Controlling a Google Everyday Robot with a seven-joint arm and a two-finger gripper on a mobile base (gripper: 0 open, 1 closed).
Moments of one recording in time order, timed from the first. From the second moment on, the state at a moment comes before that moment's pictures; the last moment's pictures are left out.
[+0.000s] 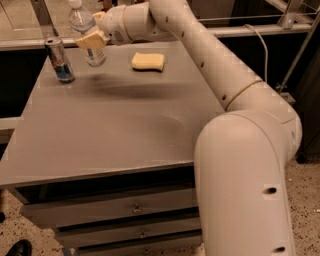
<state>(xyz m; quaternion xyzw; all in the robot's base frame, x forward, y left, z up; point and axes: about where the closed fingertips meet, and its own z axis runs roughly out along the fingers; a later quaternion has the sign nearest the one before) 0.762 0.188 0.980 -0.57 0.53 0.30 0.55</state>
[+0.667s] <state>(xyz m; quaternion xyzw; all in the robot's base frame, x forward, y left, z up) 0.781 0.225 0.953 -0.57 0.54 0.33 0.53</state>
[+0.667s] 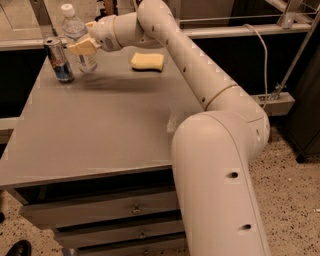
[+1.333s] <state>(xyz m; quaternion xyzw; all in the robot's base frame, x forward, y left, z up) 0.787 0.236 0.936 -0.55 0.56 0.37 0.50</state>
